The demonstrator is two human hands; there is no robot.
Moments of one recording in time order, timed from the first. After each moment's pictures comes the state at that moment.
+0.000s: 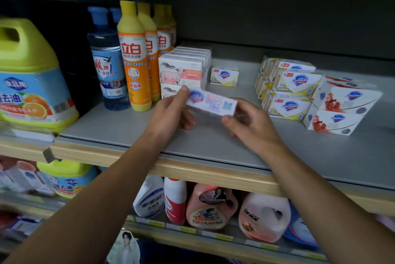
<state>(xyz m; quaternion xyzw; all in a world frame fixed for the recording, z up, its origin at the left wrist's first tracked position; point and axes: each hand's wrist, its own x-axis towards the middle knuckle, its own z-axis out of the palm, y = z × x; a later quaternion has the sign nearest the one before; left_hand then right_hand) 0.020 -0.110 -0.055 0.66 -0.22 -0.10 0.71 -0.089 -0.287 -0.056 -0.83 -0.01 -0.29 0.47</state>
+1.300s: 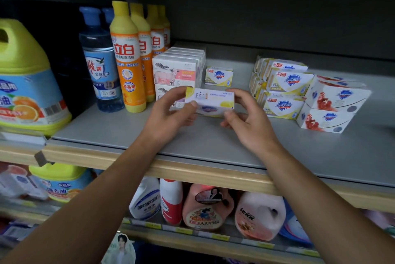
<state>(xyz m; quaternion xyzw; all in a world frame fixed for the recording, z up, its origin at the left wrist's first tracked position) 0.009 -0.111 -0.055 0.62 -0.33 -0.06 0.71 -0.088 -0.291 -0.059 -0.80 0.00 -0.33 0.50</state>
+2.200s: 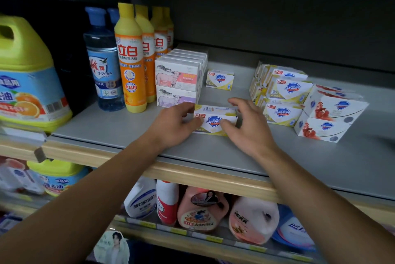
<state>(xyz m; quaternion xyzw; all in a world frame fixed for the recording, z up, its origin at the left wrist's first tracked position) 0.017 -0.117 -0.050 0.84 -0.37 0.01 0.40 -0.083 -0.301 -0.053 -0.92 0.11 -0.30 0.25</state>
